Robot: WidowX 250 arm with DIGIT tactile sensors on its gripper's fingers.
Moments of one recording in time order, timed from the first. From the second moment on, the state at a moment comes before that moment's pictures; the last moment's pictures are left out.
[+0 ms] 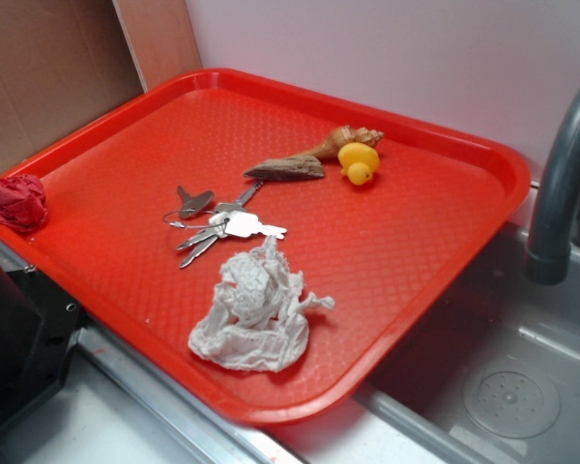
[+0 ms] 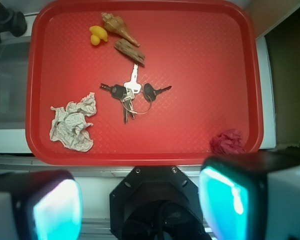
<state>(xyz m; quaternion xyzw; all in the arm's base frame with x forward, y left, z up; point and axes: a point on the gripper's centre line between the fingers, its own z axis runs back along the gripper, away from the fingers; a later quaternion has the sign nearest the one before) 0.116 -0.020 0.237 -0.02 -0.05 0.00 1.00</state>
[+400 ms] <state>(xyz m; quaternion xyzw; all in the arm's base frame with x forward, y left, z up) 0.115 -0.021 0.231 -0.02 -0.04 0.02 1.00</state>
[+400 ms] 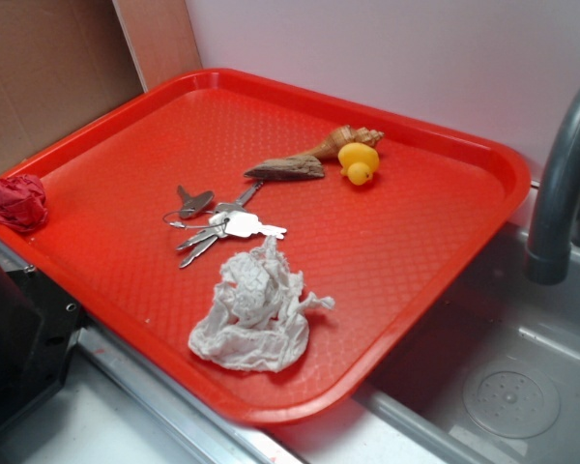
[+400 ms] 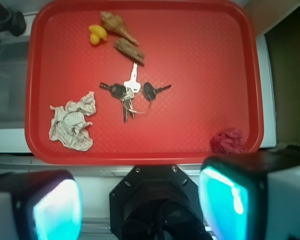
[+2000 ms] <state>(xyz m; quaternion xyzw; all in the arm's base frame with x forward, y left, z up) 0.153 -0.112 0.044 0.02 0.05 0.18 0.98</state>
